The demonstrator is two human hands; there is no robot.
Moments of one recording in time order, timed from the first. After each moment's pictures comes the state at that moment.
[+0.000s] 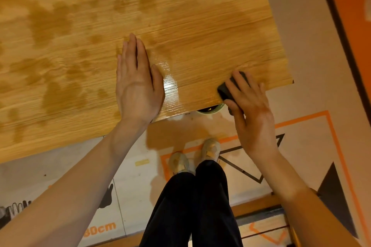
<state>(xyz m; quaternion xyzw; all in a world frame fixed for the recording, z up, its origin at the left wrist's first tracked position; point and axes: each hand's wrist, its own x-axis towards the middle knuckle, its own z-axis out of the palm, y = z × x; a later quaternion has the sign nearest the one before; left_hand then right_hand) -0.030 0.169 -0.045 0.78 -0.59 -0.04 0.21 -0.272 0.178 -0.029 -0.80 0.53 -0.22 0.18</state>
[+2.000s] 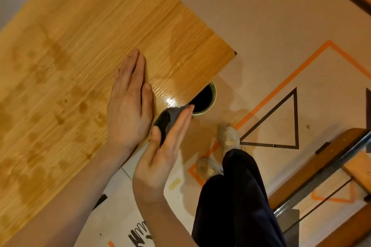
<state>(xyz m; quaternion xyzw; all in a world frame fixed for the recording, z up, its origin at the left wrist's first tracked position) -0.088 0.123 -0.030 0.56 -0.80 -0.14 0.18 -0.114 0.218 -0.021 -0.20 0.66 -0.63 0.36</state>
